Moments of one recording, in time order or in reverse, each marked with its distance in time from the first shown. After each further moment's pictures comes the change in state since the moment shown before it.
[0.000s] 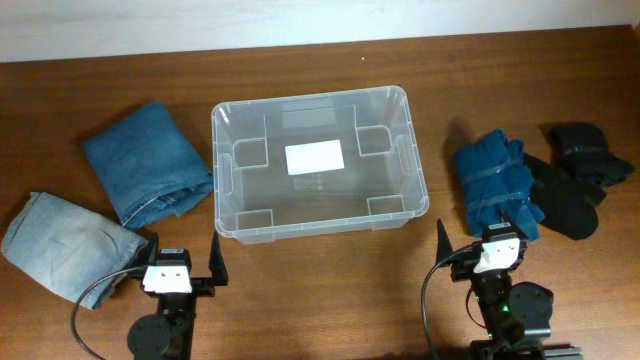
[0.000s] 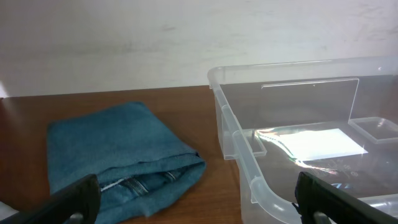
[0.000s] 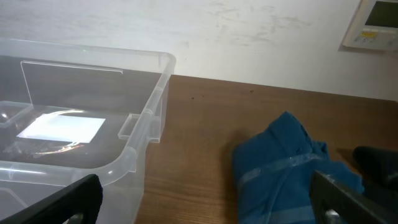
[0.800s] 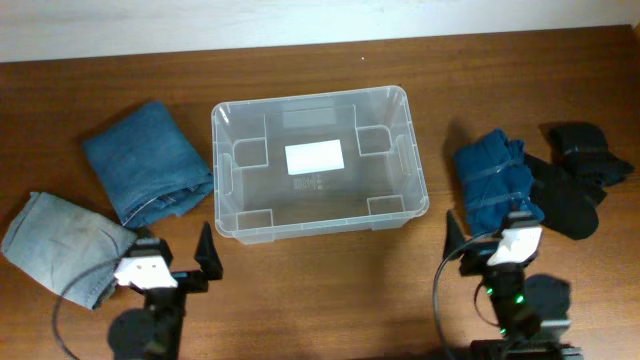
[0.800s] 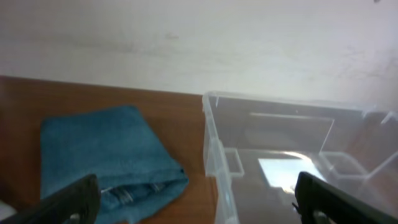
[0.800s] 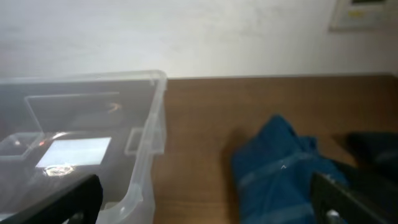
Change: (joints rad) left arm 0.000 0.203 0.283 -0.132 -0.003 -0.174; right arm -0.022 0.222 0.257 -0.111 0.028 0.130
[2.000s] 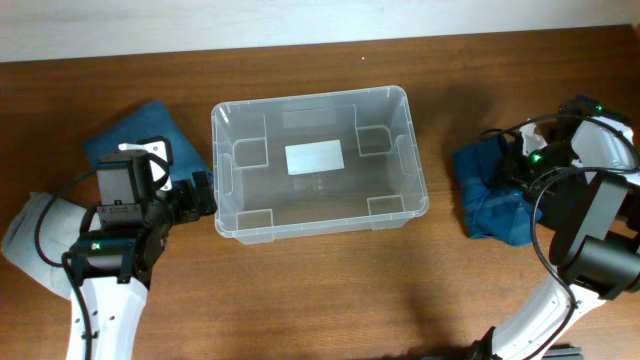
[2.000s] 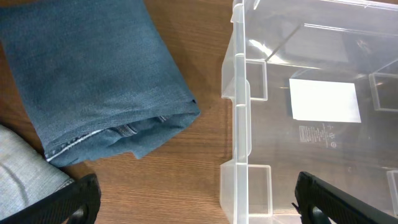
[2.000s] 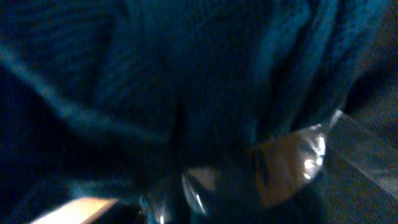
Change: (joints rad) left arm 0.000 0.929 0.710 -0.500 -0.003 -0.015; right arm -0.397 1.824 1.194 -0.847 -0.230 -0.243
